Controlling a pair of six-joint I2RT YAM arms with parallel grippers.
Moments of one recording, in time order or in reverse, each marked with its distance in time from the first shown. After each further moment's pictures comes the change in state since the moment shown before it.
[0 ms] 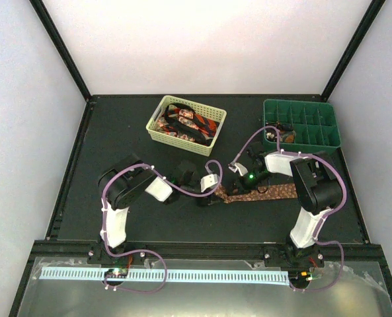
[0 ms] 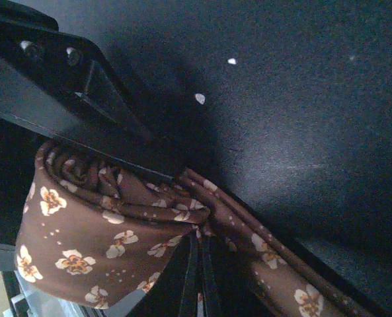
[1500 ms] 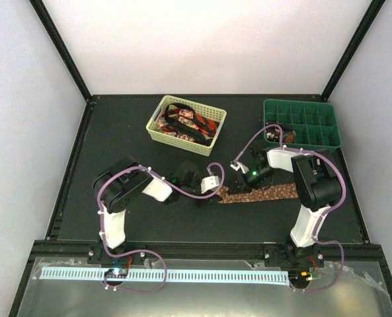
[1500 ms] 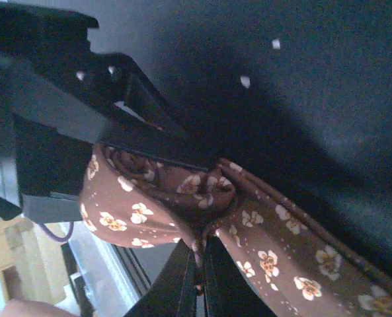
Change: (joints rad) left arm -0.019 -0.051 0.013 -0.134 -0.079 0.106; right arm -0.051 0.034 0.044 -0.136 -0.147 -0.041
